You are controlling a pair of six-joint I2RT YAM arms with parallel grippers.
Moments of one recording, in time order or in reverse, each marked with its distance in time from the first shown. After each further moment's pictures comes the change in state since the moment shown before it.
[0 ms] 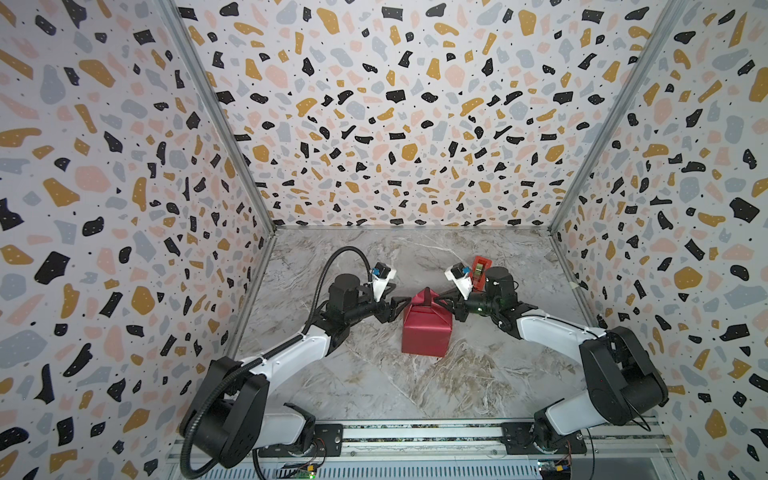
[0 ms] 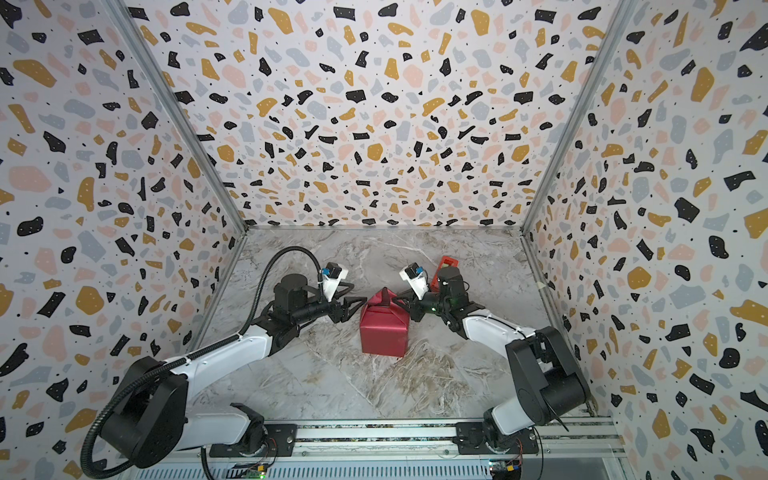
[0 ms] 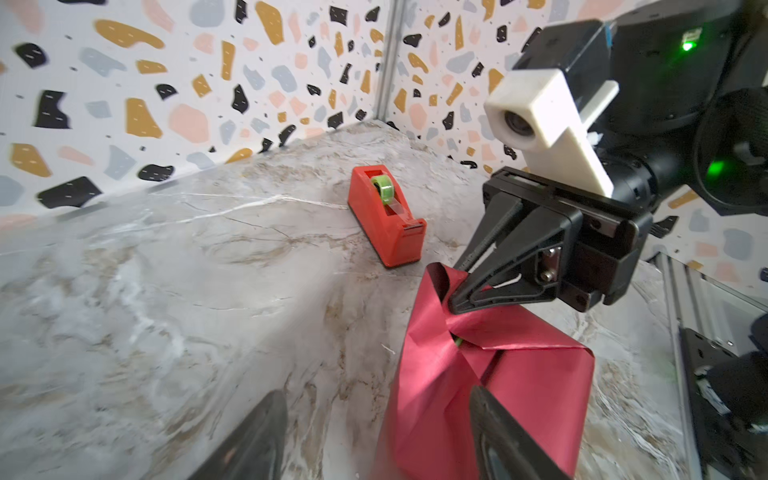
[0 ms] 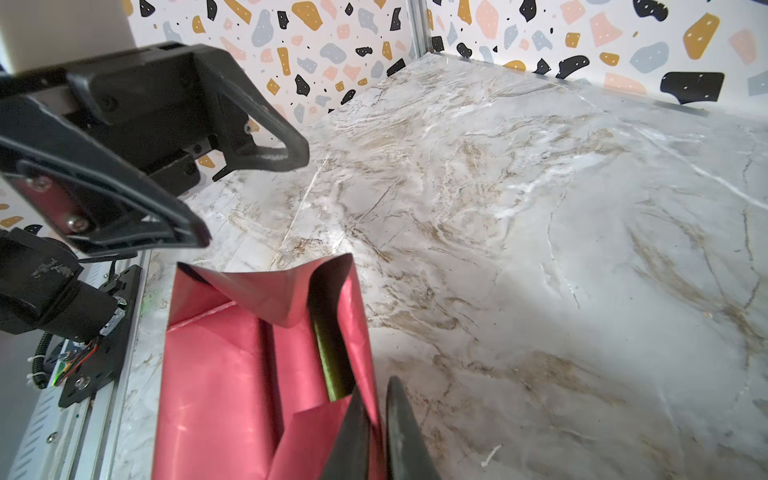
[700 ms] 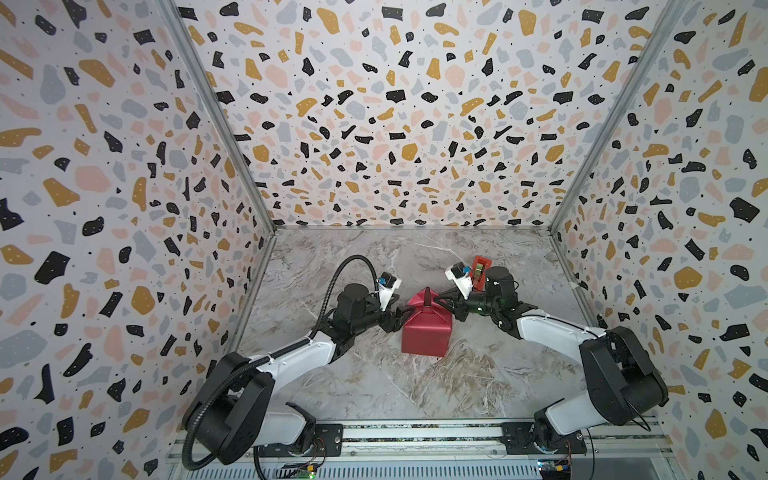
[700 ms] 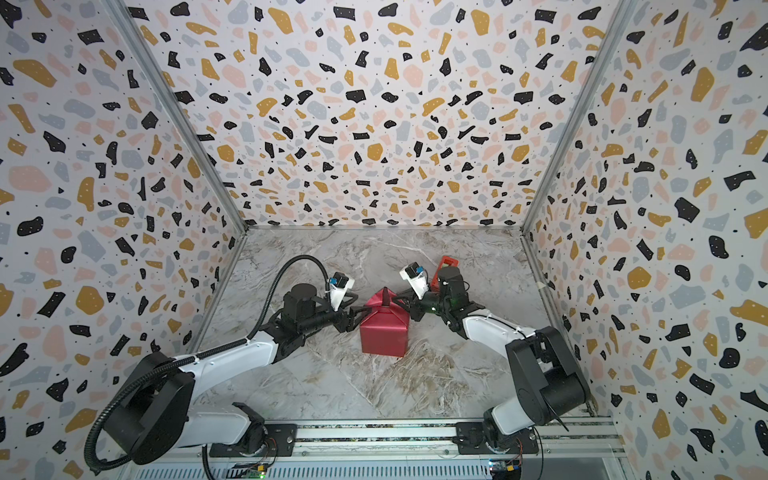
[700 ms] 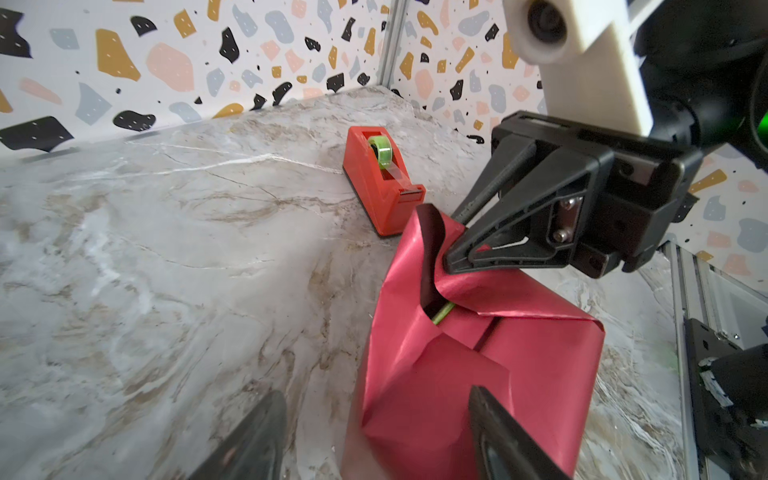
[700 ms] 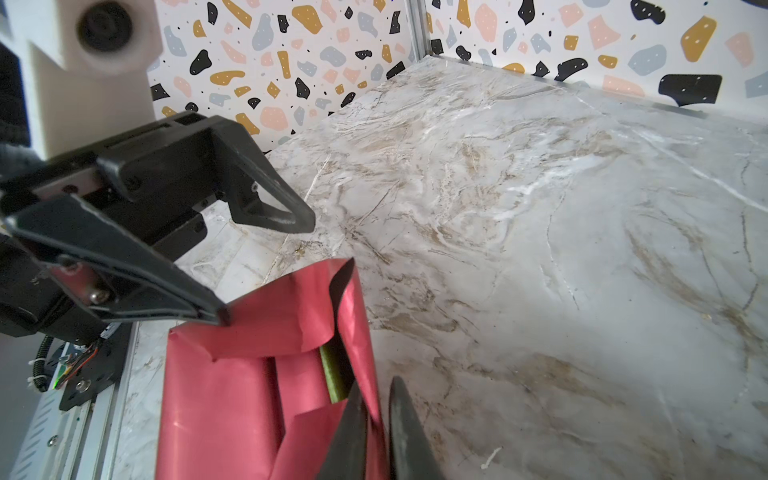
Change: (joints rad) left arm -0.088 0.054 -0.043 0.010 -0.062 -0.023; right arm 0.000 0.000 0.000 0.007 -0.001 0.007
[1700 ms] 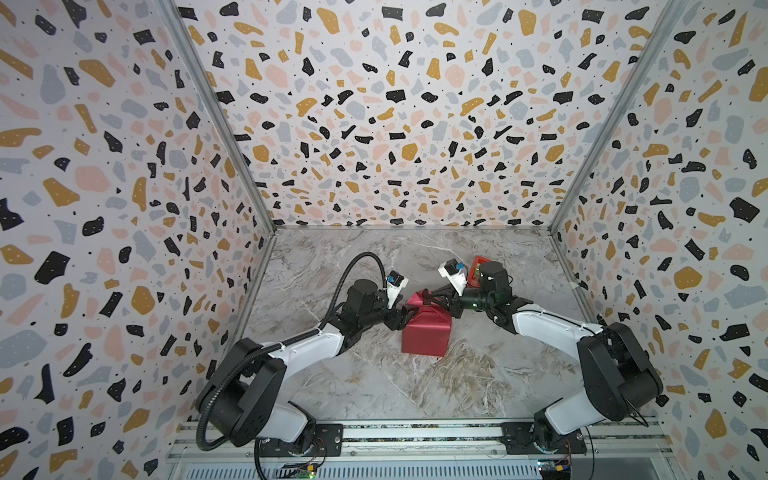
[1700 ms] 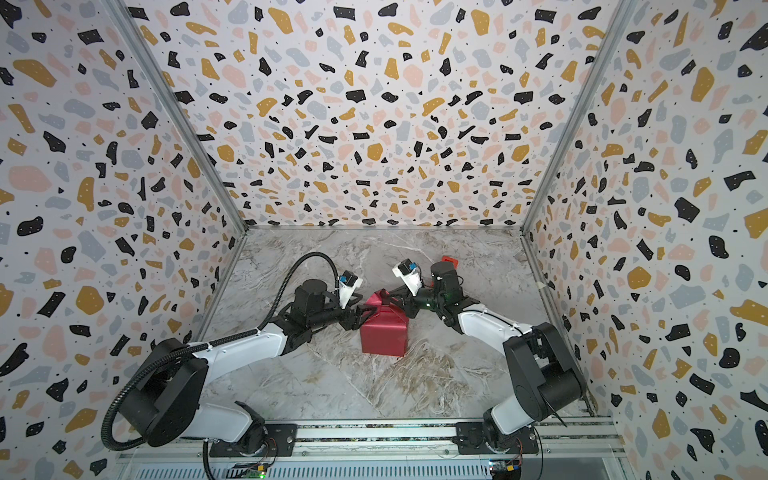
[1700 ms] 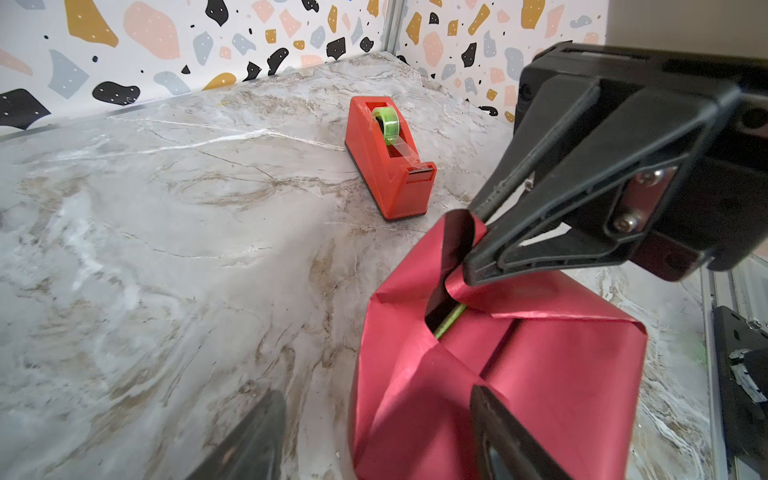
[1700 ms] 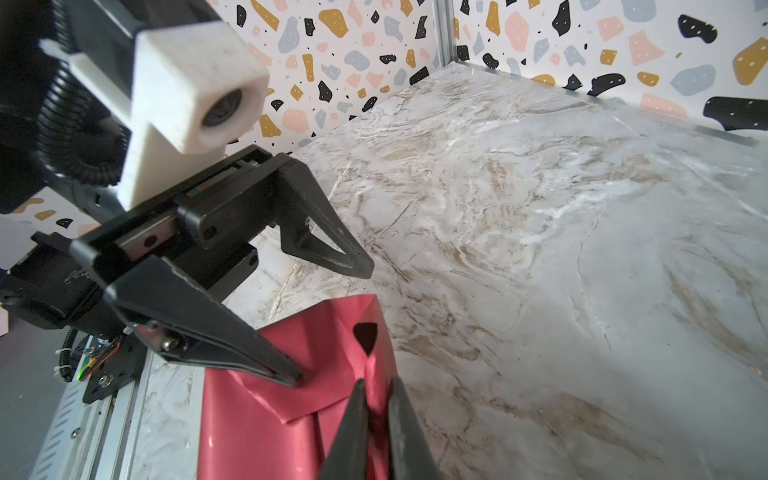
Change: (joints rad) left arm -0.021 0.077 0.072 -0.059 -0.032 0.026; right arm 0.036 0.028 0.074 -0.042 -0.031 -0.009
